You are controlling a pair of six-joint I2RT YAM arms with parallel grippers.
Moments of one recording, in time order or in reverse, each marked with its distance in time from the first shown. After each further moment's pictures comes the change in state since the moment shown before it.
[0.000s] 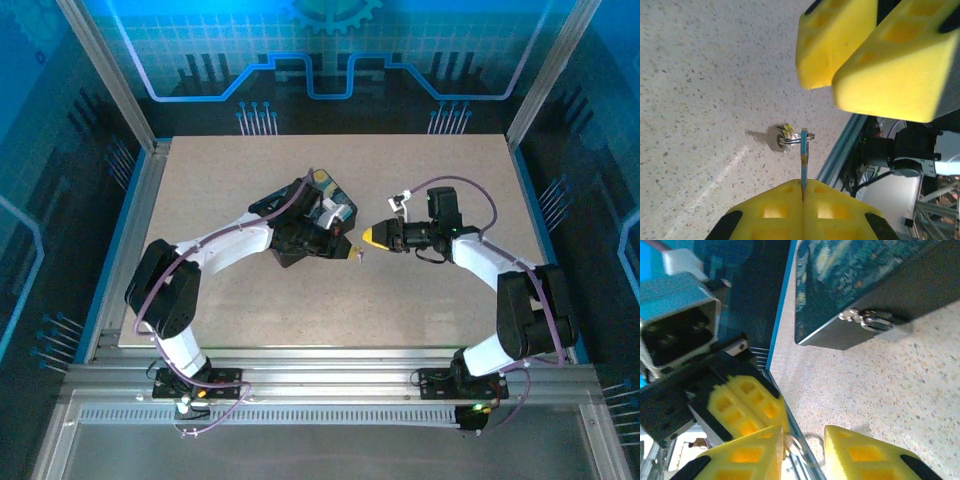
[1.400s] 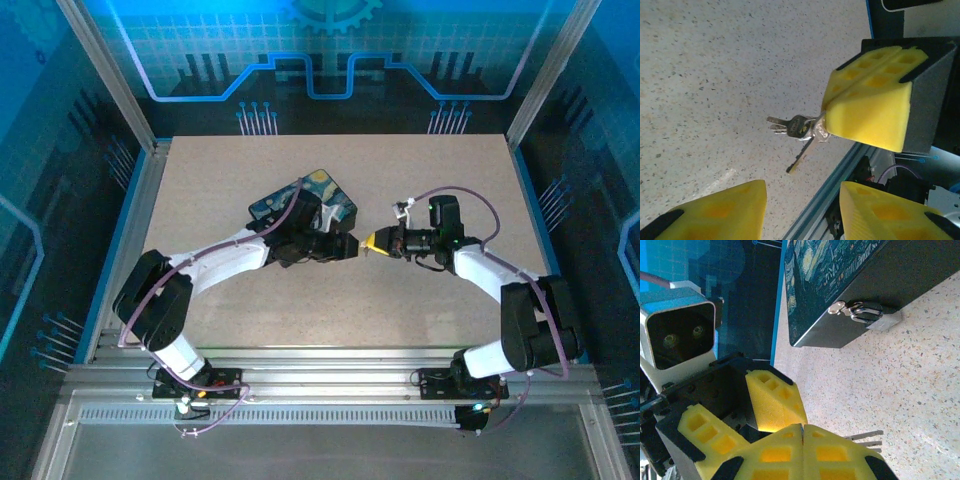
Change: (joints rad) left arm -0.056 -0.093 -0.163 0.277 -0.178 -0.343; right arm 0.011 -0.066 -0.103 0.104 0.088 0.214
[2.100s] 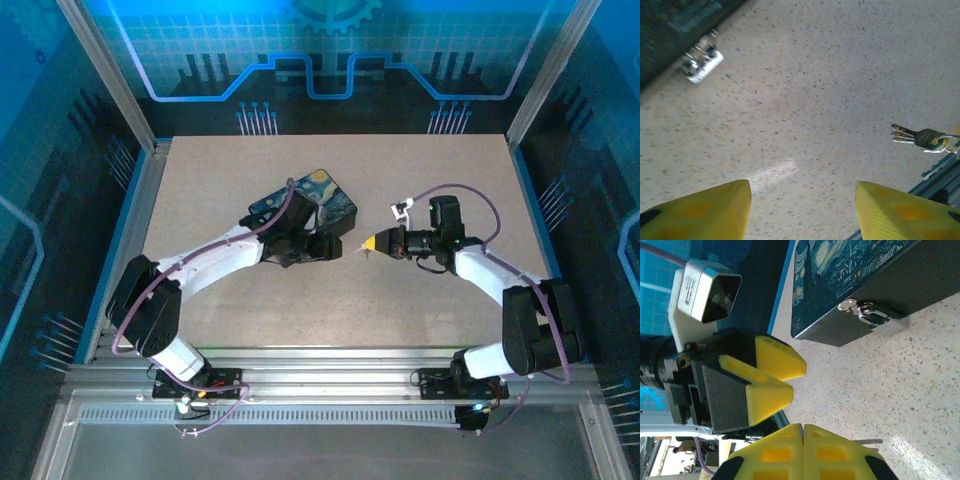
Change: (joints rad) left arm 0.003 -0.045 0.039 -0.284 -0.308 0.014; right arm 0.000 -0.022 0.003 -0.050 -0.012 -0.167
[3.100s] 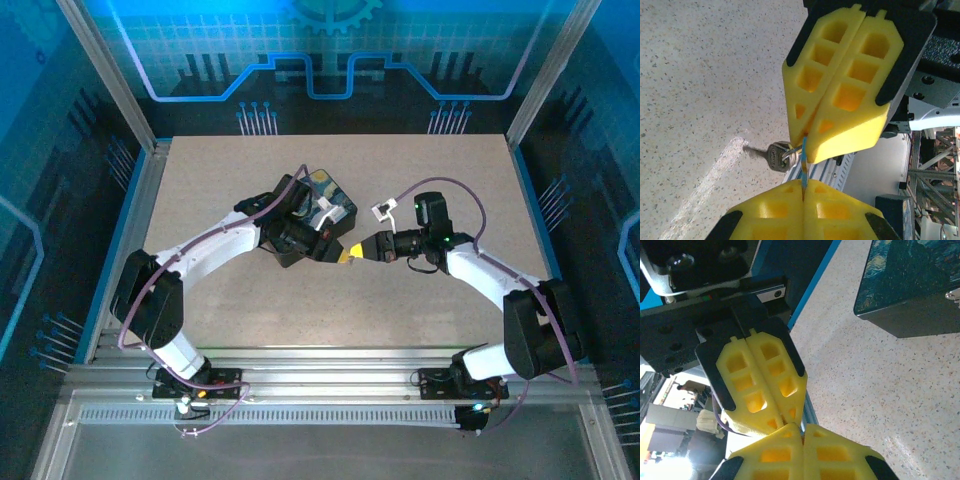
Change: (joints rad) left arm 0.078 0.043 0.126 -0.134 0.583 0.487; right arm 0.115 -0.010 0.053 -0.023 -0.126 -0.155
